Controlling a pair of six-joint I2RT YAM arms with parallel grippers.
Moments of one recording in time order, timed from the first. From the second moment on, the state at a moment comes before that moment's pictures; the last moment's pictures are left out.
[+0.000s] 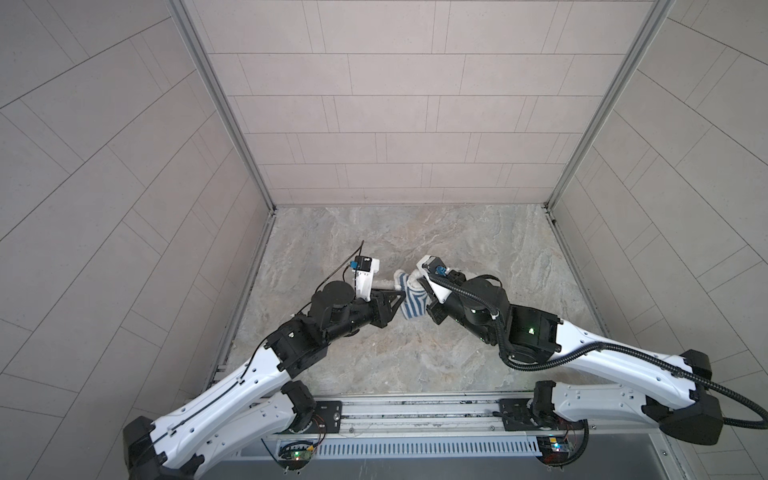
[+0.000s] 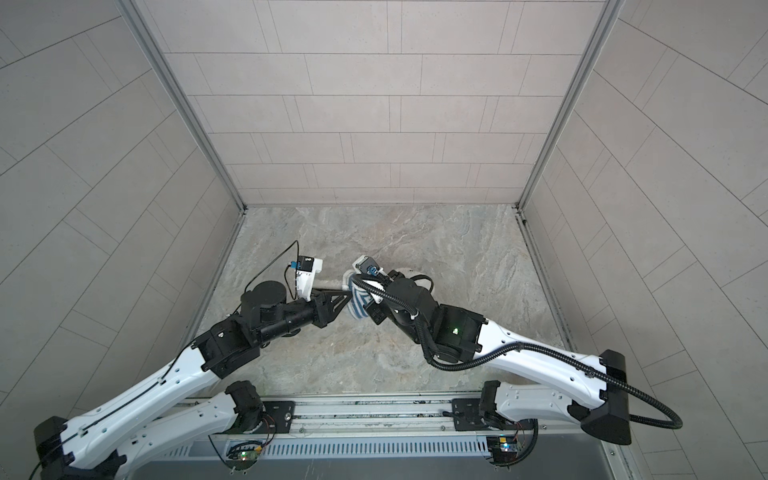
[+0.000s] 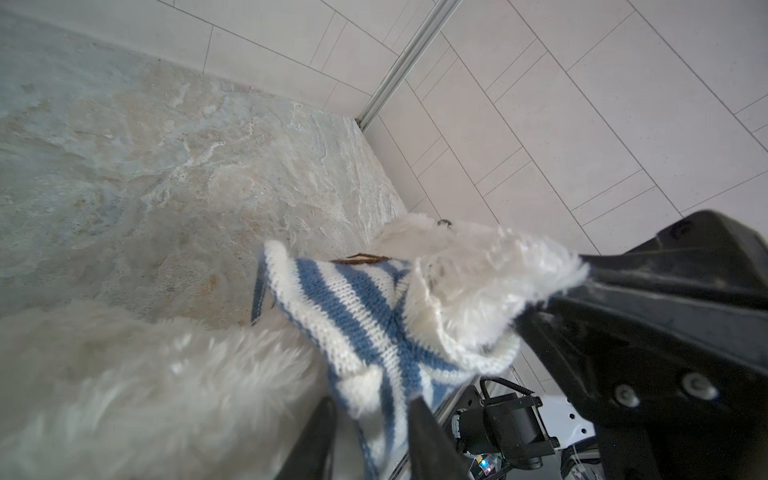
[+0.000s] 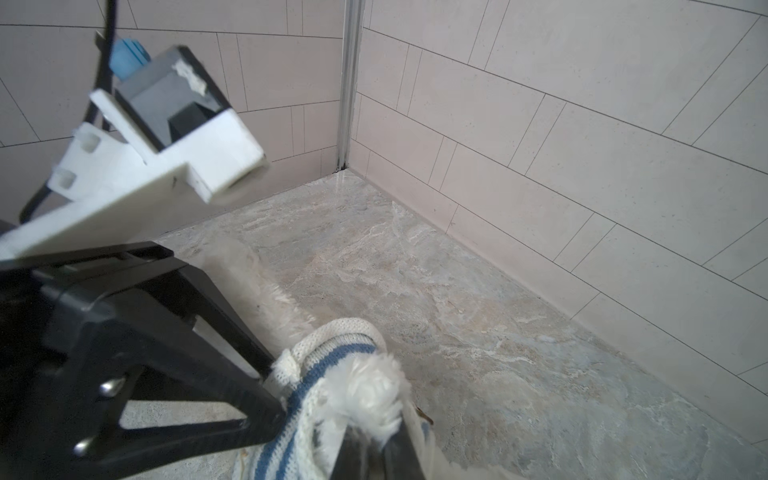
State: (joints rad) left arm -0.82 0.82 0.74 -0.23 0.12 -0.66; right arm 1.11 1.10 1.05 -0.25 0.44 -0.01
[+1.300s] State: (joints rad) left arm -0.69 0.72 0.67 -0.27 0.21 -0.53; right arm 0.81 1.12 0.99 -0.22 -0.02 -0.04
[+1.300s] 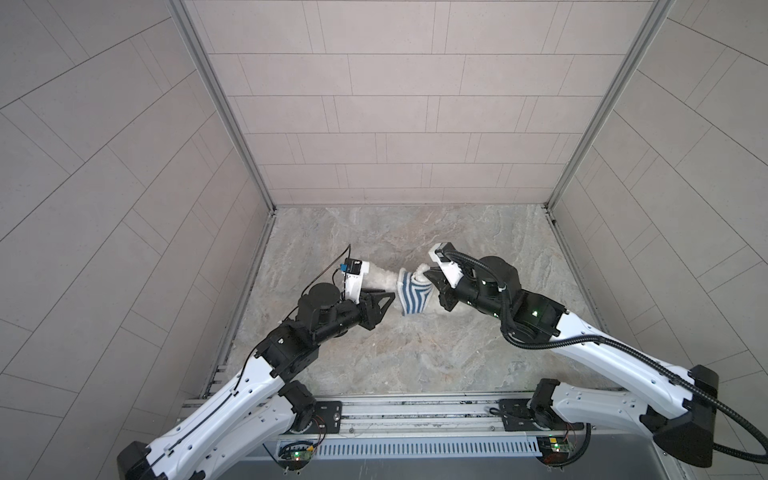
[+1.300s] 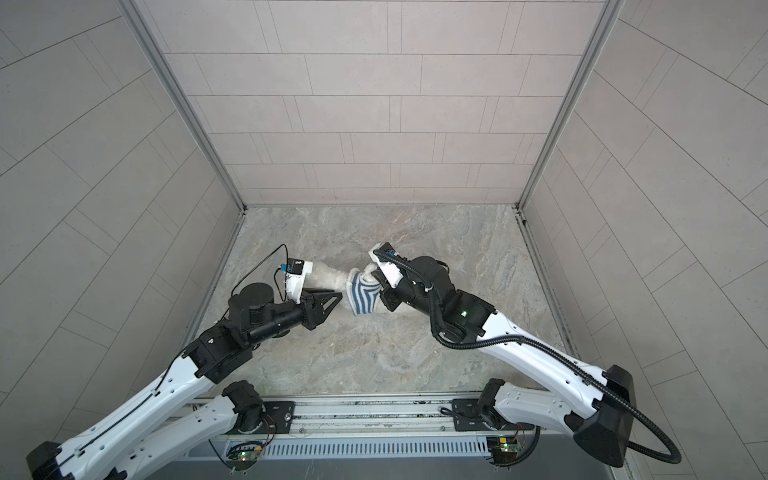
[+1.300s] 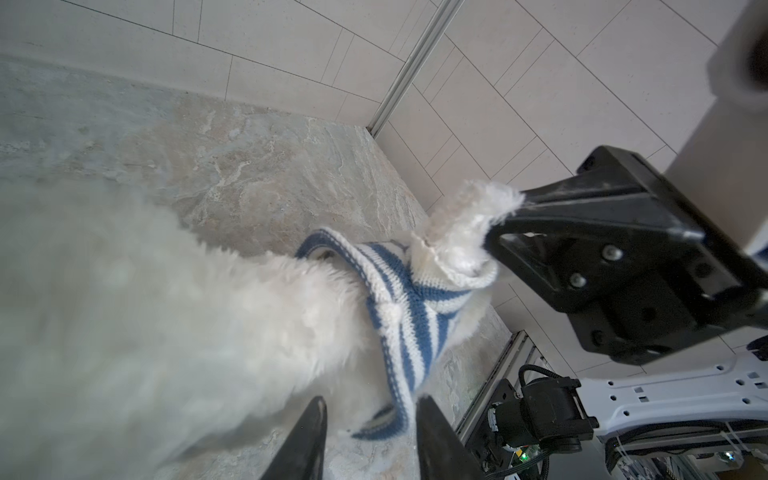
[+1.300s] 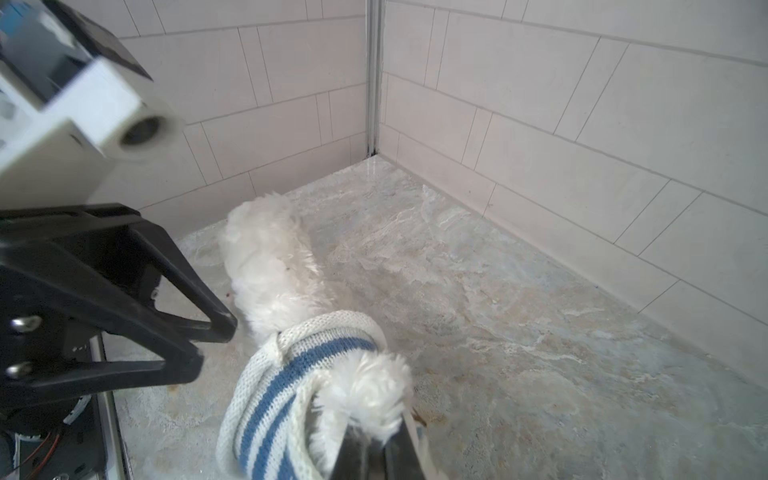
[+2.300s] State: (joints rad) left arm -0.64 0.96 0.69 -0.37 0.17 -0.63; right arm 0.87 1.15 0.55 0.04 -0.37 -0.35
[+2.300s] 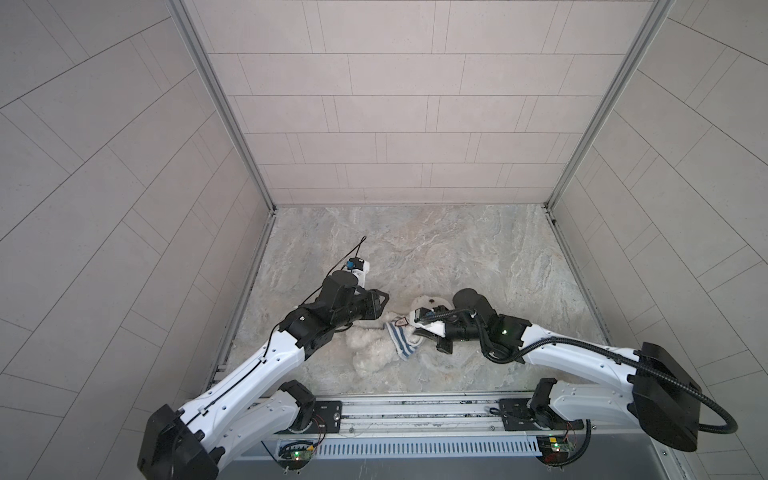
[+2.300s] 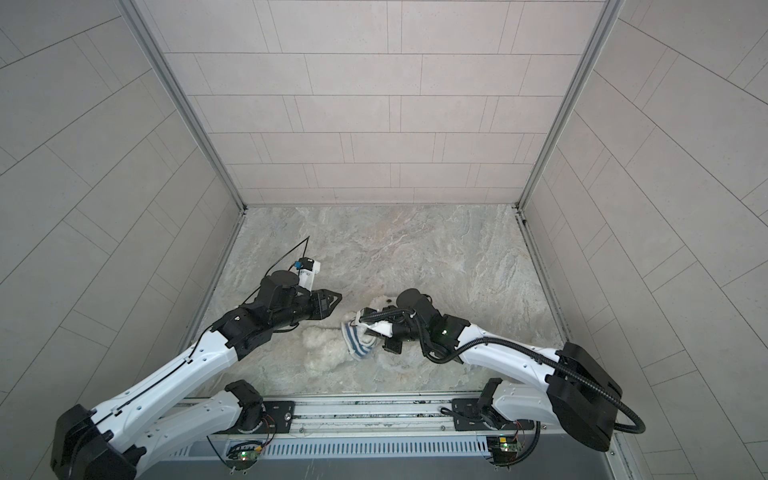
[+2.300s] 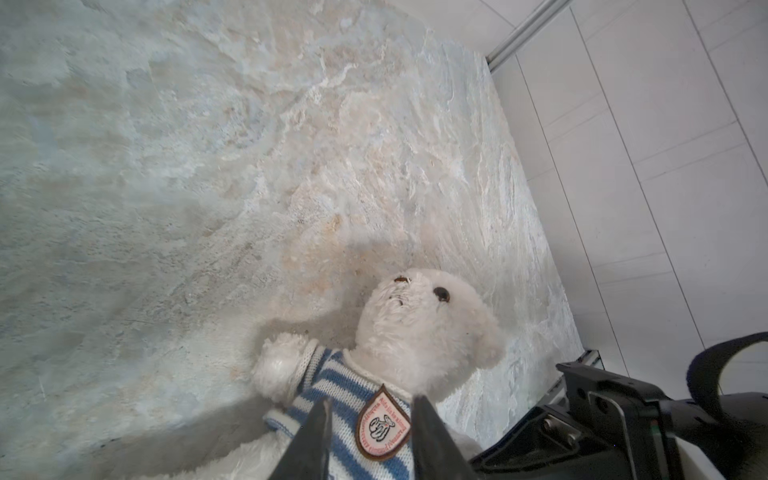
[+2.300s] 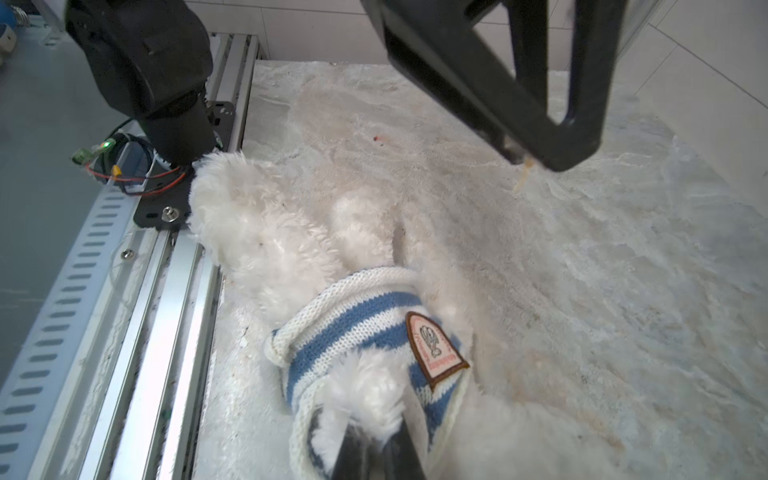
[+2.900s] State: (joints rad) left arm -0.94 1.18 0.61 -0.24 0.14 -0.70; right arm 0.88 0.83 0.47 -0.19 0.09 0.24
